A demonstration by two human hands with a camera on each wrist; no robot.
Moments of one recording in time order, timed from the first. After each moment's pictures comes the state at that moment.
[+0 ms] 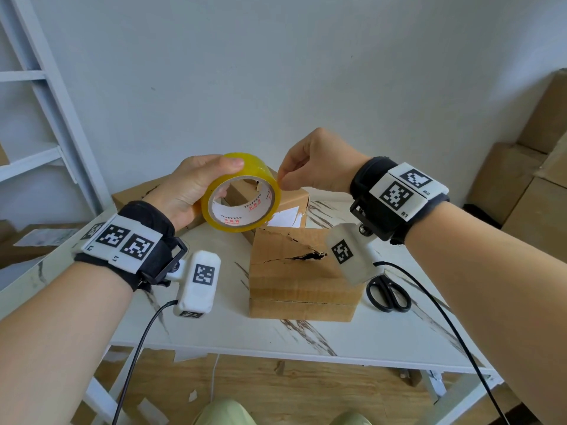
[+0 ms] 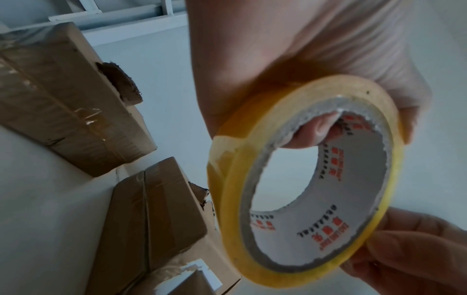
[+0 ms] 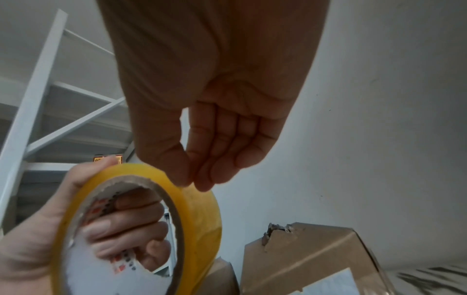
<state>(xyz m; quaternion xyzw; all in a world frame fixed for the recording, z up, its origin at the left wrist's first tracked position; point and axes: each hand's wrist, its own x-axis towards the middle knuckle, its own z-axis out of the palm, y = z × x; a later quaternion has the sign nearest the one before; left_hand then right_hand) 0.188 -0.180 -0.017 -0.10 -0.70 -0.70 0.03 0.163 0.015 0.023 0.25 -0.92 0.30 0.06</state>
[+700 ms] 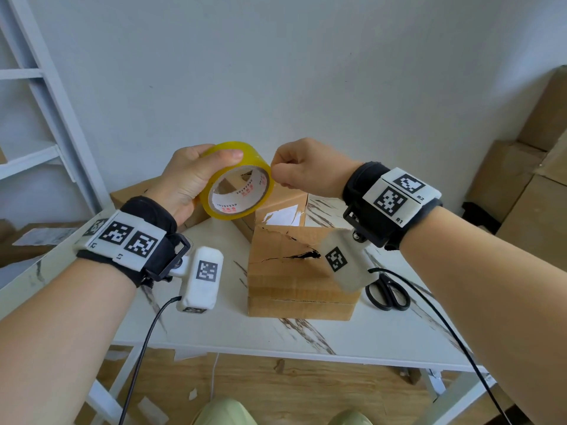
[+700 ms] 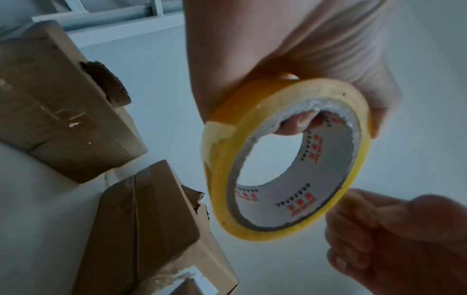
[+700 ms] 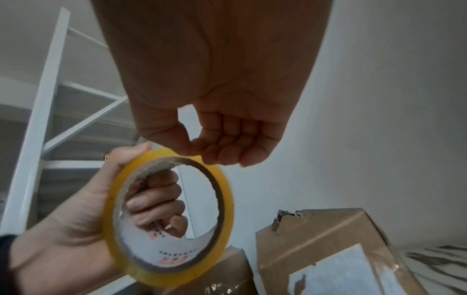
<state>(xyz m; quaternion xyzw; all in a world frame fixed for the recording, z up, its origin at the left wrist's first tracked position) 0.182 -0.176 -0.016 -0.08 -0.69 -0.71 0.11 0.167 0.008 0.018 0.27 -0.92 0.28 0.05</state>
